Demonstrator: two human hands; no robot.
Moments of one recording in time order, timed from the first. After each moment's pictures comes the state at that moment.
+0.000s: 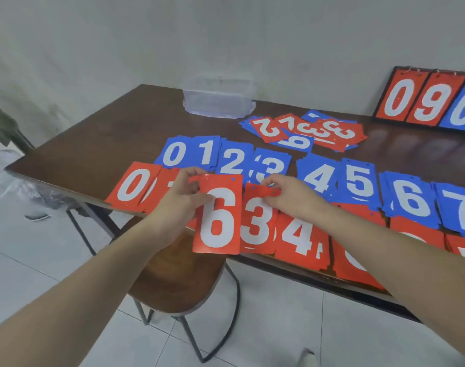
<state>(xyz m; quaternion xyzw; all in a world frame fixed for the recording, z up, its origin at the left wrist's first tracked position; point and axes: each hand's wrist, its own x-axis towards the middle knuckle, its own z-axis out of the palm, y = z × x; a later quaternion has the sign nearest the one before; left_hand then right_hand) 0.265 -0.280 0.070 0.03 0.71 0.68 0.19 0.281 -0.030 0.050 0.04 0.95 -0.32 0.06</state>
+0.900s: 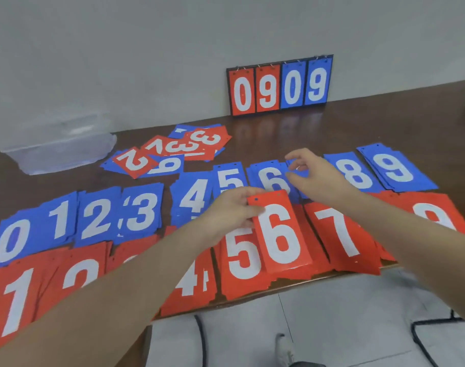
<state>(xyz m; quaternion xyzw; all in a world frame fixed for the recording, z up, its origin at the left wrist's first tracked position) 0.304 0.016 0.064 0.30 0.68 0.50 0.44 0.418 0.217 0.059 0.27 0.89 -0.32 -0.17</state>
